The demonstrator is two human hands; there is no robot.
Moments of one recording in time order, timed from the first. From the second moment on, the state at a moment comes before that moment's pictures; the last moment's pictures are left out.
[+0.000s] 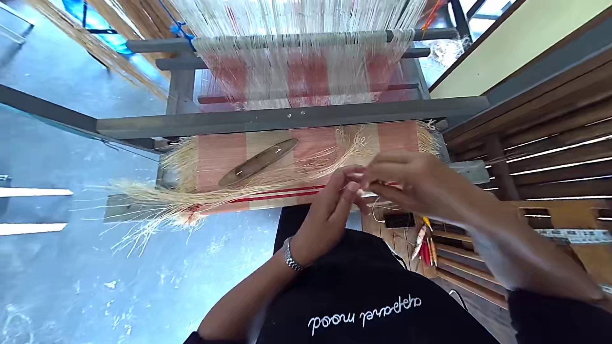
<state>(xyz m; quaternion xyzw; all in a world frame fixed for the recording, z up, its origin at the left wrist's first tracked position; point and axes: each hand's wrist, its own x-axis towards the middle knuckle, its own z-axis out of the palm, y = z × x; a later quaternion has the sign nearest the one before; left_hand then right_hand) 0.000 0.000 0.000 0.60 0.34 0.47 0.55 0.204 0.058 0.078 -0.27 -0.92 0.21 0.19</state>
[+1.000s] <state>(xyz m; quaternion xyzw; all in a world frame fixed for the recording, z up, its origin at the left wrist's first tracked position) -0.011 -0.002 -0.031 0.48 0.42 0.61 0.48 0.151 0.078 -0.002 -0.30 -0.57 0.62 0.45</state>
